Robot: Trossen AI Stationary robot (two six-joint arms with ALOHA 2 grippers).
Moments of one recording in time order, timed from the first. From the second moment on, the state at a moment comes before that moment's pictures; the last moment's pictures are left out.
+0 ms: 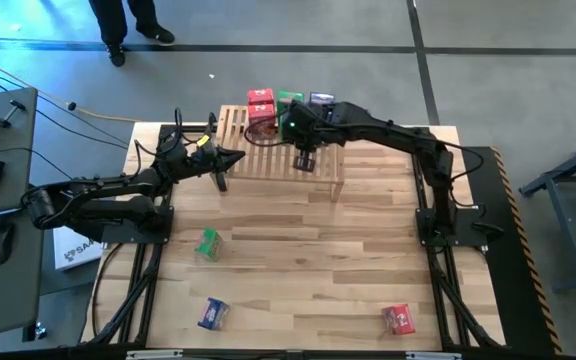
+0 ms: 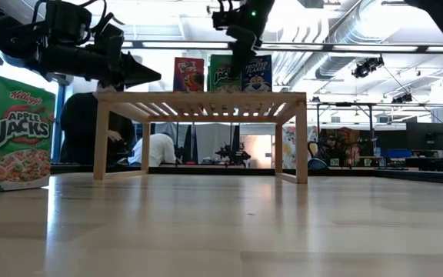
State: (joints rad) left arm 0.60 1.00 0.28 0.69 0.26 0.00; right arm -0.29 1.99 2.11 -1.17 0.28 -0.22
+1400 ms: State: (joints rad) left arm 0.60 1.00 0.28 0.69 0.26 0.00; right arm -0.29 2.05 2.11 -0.94 0.32 -0.19
